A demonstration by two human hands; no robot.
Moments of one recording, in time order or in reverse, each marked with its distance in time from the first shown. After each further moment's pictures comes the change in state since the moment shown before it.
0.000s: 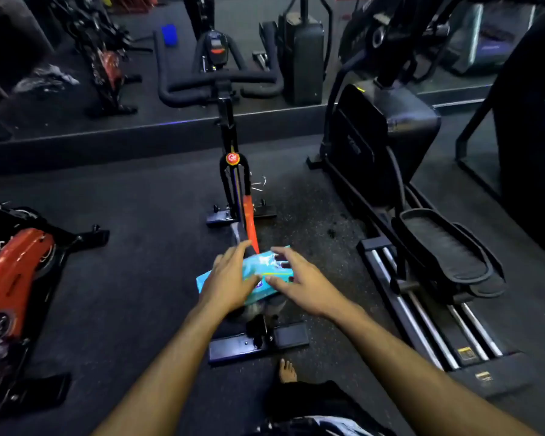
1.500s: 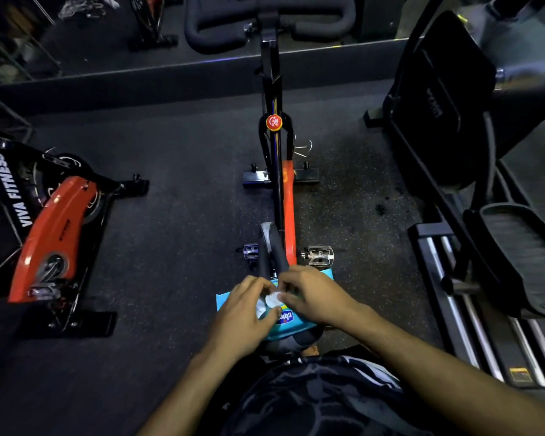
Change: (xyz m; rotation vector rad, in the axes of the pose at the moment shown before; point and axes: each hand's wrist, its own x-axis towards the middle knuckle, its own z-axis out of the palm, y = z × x) left_hand 0.014 -0.049 0.022 -0.075 -0.026 -0.107; right_hand 0.119 0.053 0.031 -0.284 -0.397 -0.196
